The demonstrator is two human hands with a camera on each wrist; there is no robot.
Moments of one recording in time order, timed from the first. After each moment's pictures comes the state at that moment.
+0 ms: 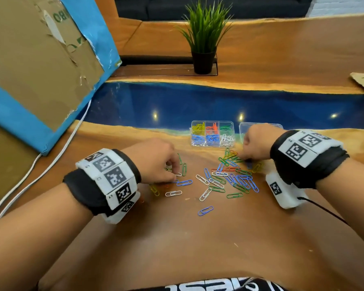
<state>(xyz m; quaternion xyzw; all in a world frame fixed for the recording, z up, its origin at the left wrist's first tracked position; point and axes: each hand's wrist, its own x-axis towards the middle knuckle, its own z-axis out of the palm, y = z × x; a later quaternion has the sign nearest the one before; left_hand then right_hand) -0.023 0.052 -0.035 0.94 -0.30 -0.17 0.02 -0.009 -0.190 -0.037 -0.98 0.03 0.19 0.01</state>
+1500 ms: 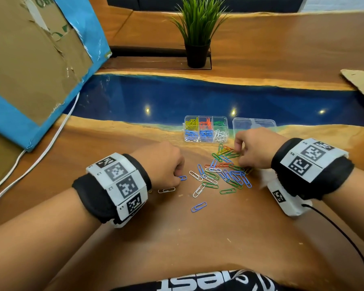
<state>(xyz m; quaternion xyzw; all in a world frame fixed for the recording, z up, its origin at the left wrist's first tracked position) -0.034 0.024 -0.043 0.94 -0.30 -0.17 0.00 -0.035 -0.196 -0.041 -0.98 -0.01 0.17 0.08</state>
